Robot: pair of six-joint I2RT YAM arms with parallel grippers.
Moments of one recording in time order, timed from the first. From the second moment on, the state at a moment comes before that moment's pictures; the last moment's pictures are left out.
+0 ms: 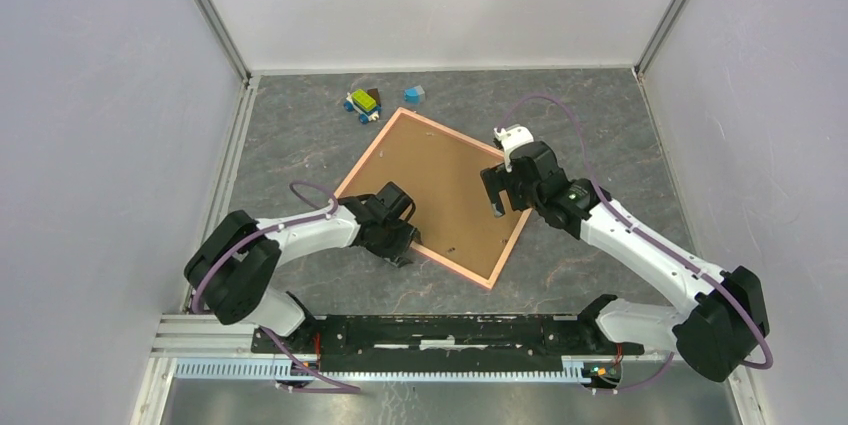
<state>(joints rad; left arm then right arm) -0.76 1.49 0.73 -0.51 0.02 -1.75 0.64 1.18 0.90 -0.49 0.26 0.10</state>
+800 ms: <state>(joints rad) -0.66 1.65 0.97 -0.65 -0.08 -0.90 0.50 1.16 0.76 -0.46 0.18 0.11</state>
